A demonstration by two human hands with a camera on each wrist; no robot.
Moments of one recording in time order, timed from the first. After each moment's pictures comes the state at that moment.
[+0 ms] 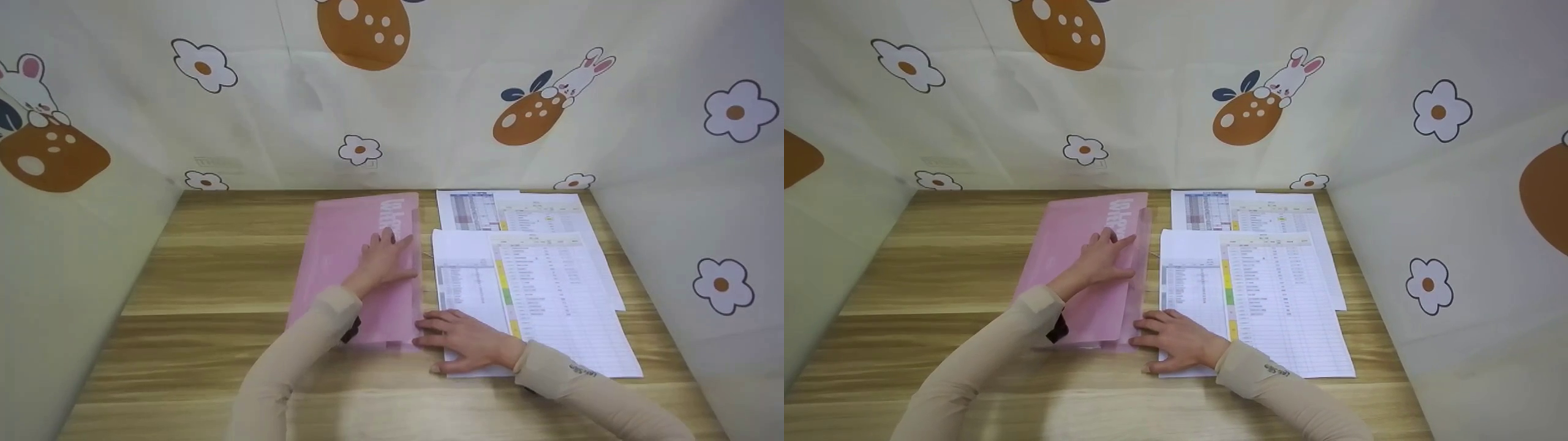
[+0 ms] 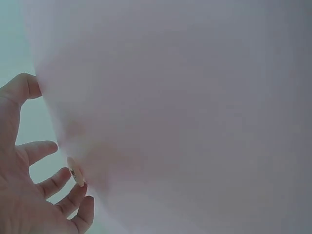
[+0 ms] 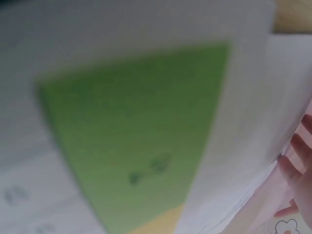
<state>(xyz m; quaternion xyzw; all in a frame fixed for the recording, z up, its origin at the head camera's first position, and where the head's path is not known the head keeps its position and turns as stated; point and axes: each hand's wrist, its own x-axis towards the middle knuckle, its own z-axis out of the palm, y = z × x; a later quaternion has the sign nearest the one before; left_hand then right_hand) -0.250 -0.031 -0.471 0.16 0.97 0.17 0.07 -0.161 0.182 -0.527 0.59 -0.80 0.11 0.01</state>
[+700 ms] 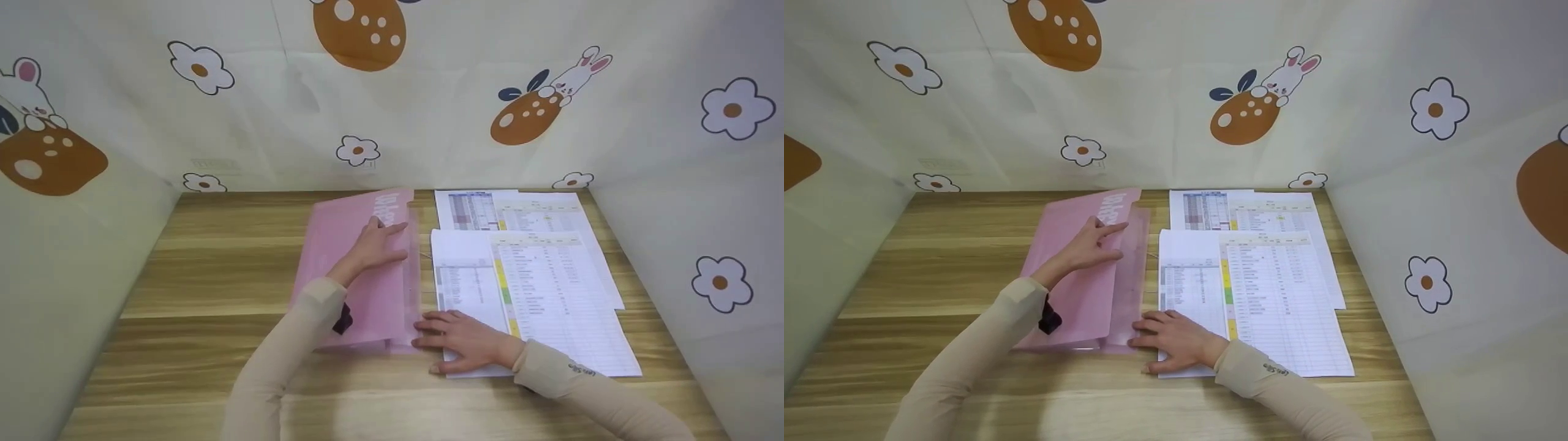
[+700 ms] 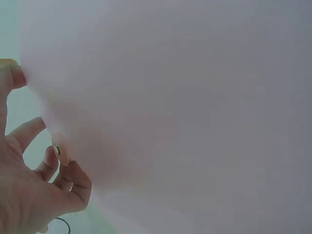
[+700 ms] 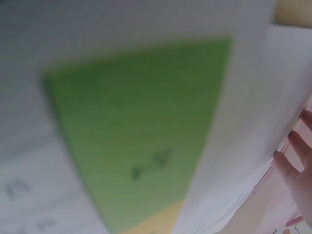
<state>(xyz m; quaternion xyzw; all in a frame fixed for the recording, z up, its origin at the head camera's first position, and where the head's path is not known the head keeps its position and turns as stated) -0.268 -0.050 -0.452 0.18 0.94 0.29 0.05 -0.160 0.180 -0.525 0.58 -0.81 0.10 -0.02</state>
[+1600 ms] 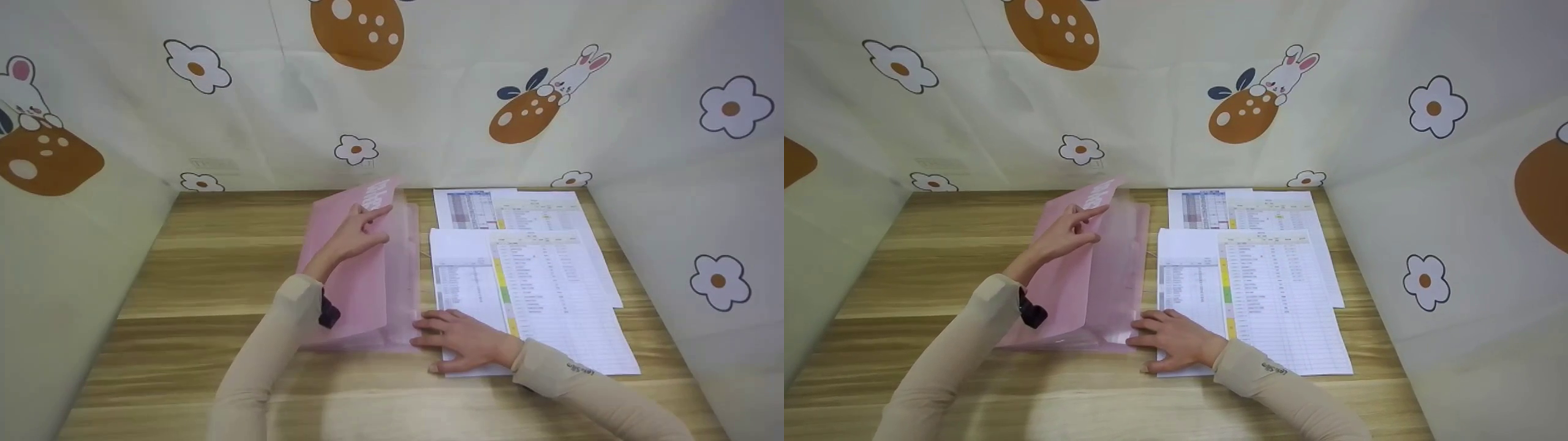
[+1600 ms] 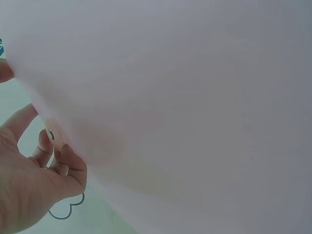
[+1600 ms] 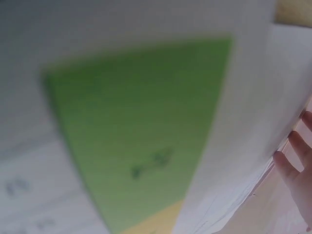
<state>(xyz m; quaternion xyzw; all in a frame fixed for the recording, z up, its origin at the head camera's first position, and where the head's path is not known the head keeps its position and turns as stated) -0.268 -0.079 -0.429 0.15 0.89 0.44 0.05 -0.160 0.181 -0.525 0.57 -0.81 0.09 -0.02</state>
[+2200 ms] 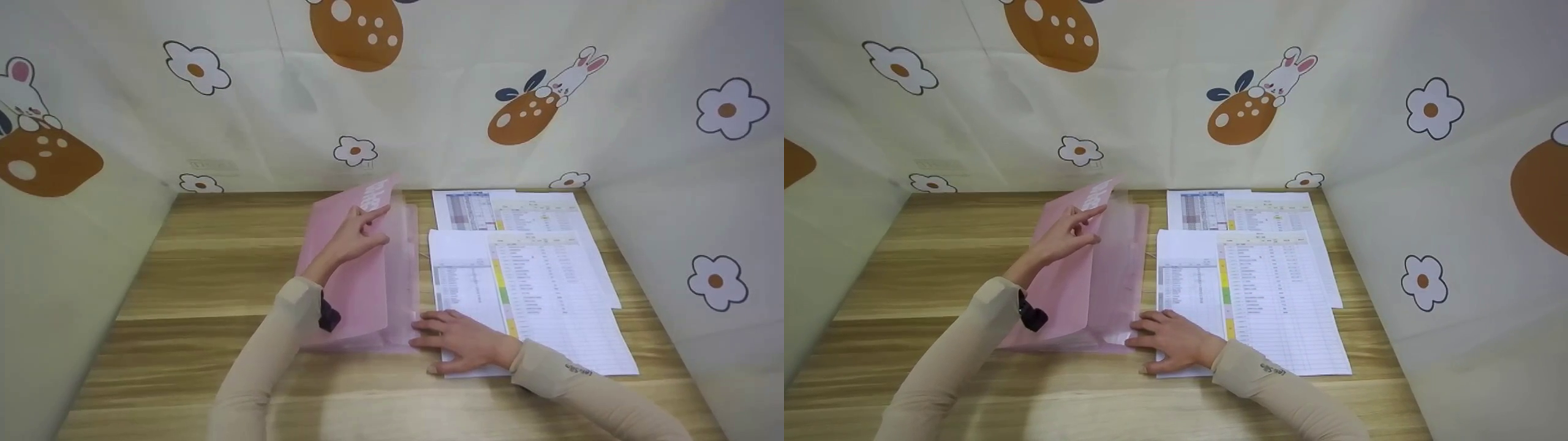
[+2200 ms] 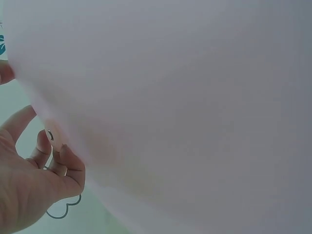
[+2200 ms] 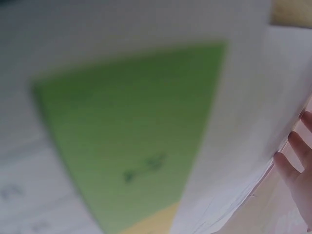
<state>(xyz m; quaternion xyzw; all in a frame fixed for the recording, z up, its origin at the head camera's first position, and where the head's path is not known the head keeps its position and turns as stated) -0.267 -0.080 -0.431 0.16 0.87 0.46 0.03 -0.160 0.179 -0.524 0.58 -0.81 0.08 -0.02</state>
